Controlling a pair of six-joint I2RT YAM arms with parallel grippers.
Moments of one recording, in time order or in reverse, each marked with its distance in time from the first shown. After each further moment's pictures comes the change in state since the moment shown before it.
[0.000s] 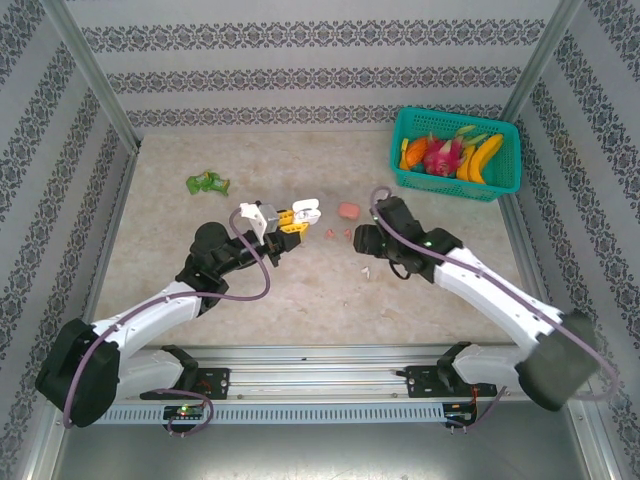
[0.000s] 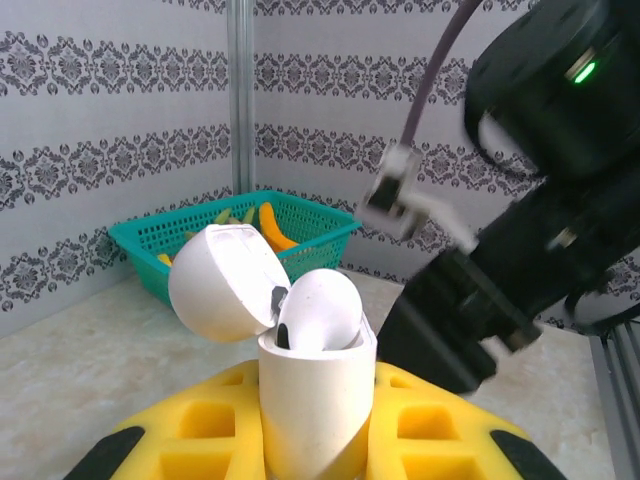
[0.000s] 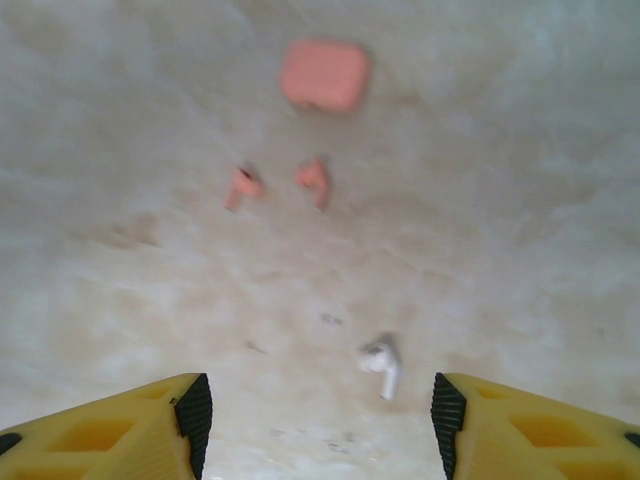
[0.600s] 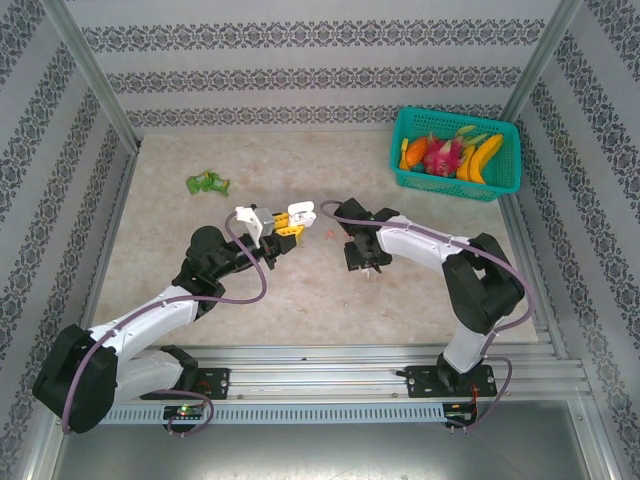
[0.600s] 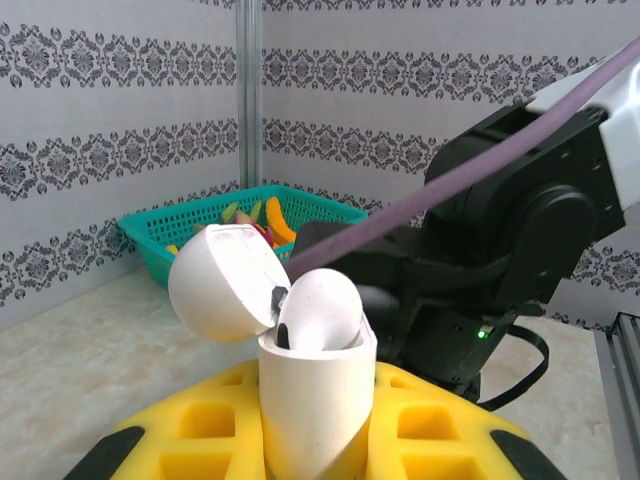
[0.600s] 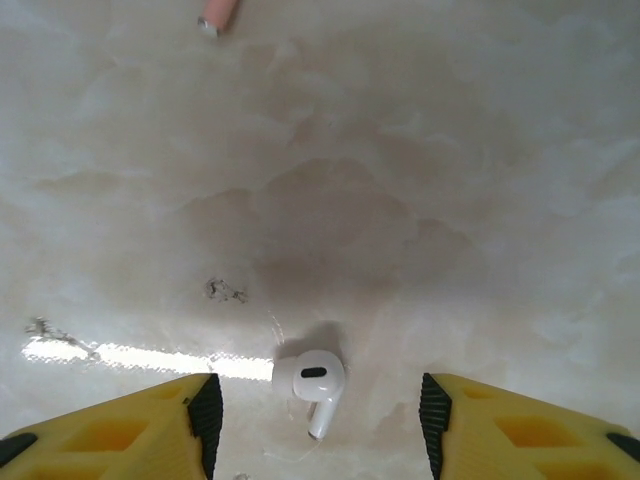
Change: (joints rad) left arm 0.016 -0.030 -0.037 0.002 0.000 -0.002; right arm -0.002 0.481 0.165 -0.136 -0.013 -0.175
